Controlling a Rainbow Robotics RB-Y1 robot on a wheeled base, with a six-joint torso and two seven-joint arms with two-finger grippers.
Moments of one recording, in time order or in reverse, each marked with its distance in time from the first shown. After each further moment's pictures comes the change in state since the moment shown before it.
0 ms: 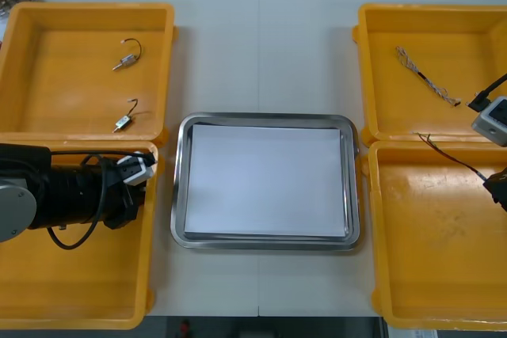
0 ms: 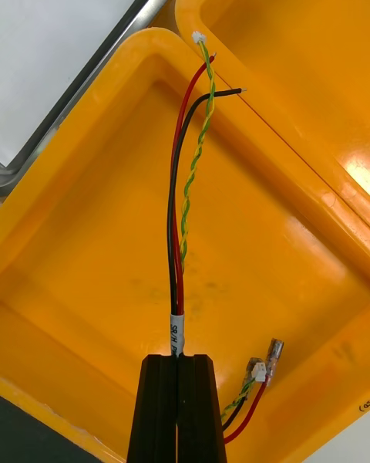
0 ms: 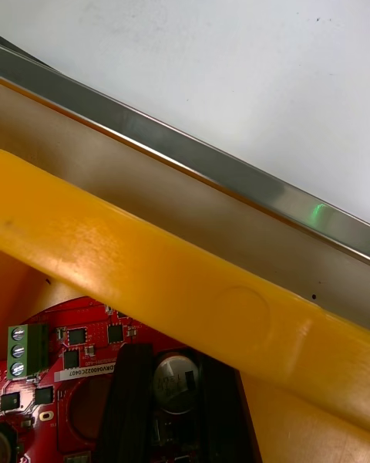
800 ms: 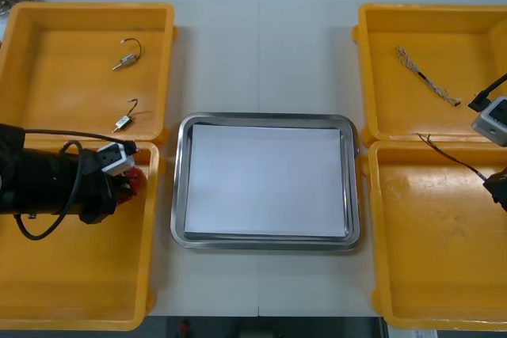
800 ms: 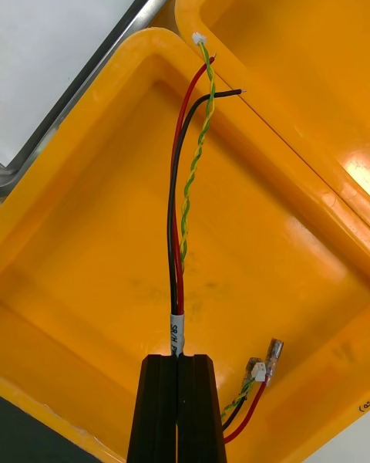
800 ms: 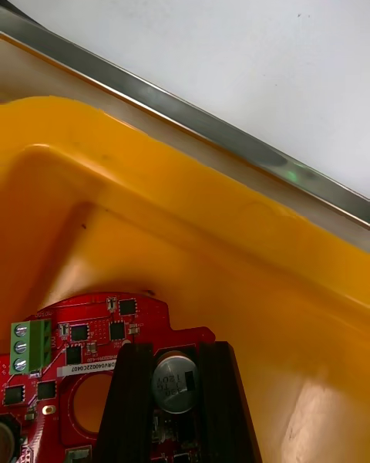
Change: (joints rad) right arm 0.000 0.000 0.000 0.000 0.000 0.000 0.000; left arm 0.001 0.025 0.145 -0.040 0.096 0.221 0.000
